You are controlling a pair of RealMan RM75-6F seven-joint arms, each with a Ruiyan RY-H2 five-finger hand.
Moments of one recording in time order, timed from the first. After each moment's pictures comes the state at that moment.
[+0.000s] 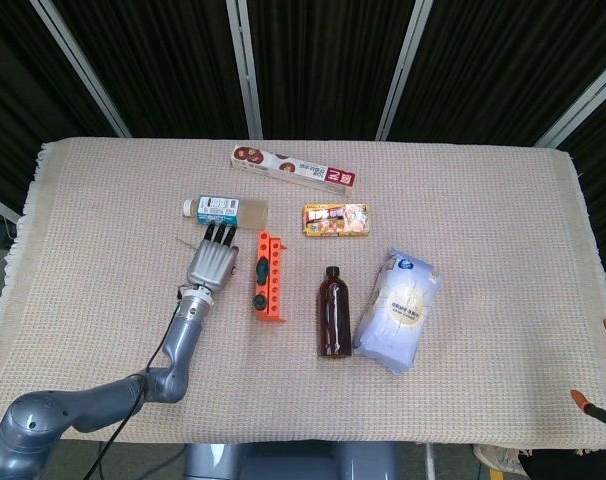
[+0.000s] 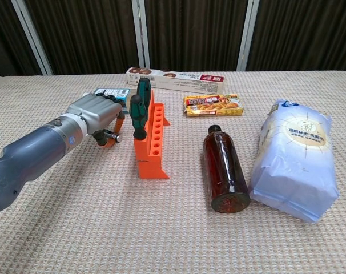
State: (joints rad) left arm -0.89 -1.93 -0.23 -0.97 0.89 0.96 0.80; right arm -0.10 -1.13 0.07 -1.53 -1.45 1.59 0.05
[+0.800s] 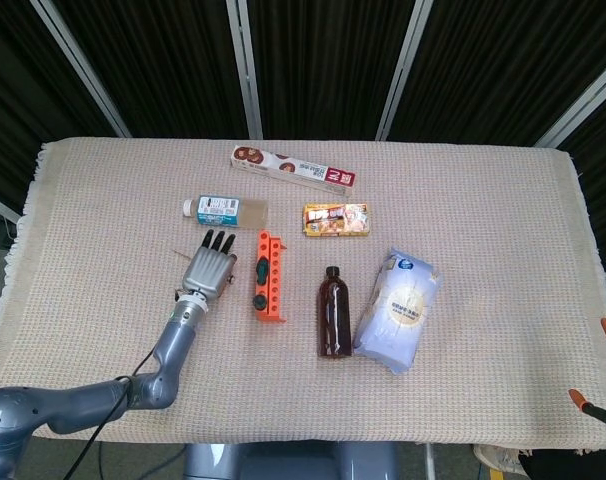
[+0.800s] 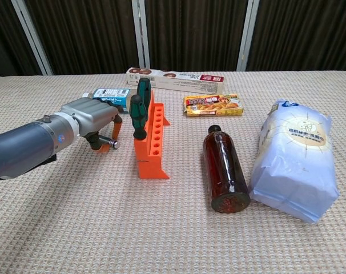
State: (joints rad) left arm -0.88 -1.82 -0.22 -1.18 0.78 0.95 0.89; right arm -0.10 -1.13 0.07 -1.53 -1.45 1.58 0.06
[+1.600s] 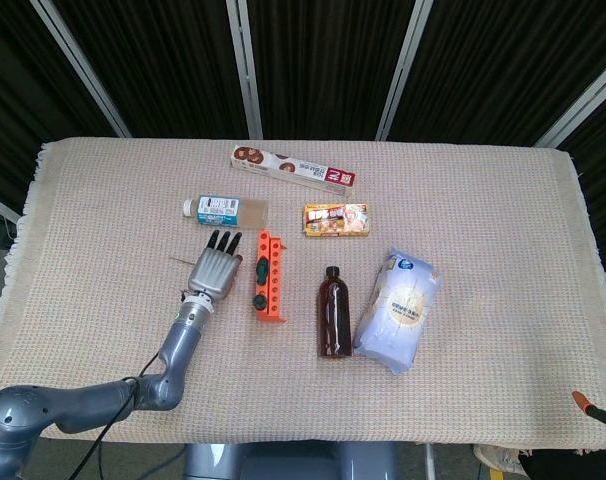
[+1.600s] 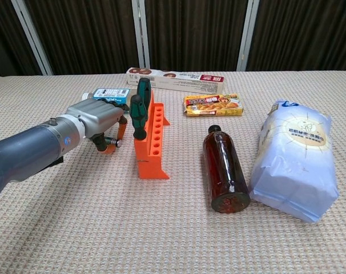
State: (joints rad) left arm -0.90 -1.84 -0.20 -1.16 0.78 0.96 0.86; right arm -0.11 -1.13 0.07 -1.52 -1.44 1.59 0.07
